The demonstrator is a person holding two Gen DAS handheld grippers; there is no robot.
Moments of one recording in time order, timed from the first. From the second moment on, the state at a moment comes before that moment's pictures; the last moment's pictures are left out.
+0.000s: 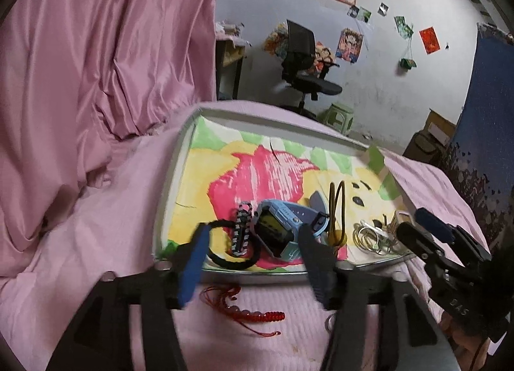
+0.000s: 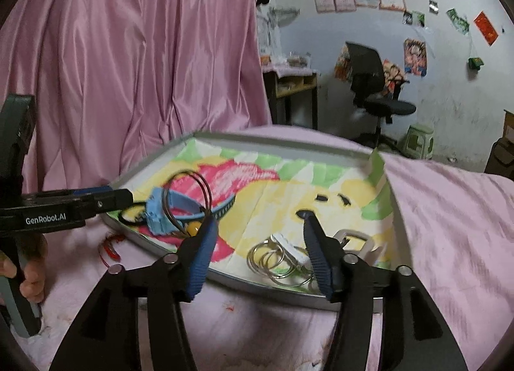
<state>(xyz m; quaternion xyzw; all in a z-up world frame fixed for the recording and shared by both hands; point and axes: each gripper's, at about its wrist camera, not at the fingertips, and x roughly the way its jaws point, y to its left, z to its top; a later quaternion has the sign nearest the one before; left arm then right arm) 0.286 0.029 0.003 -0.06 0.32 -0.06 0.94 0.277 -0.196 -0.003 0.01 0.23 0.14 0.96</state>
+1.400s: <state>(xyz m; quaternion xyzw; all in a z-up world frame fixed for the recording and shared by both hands) 0.226 0.085 0.001 -0.09 0.28 -0.09 0.95 0.213 -0.170 0.010 0.00 0.18 0.16 0.97</state>
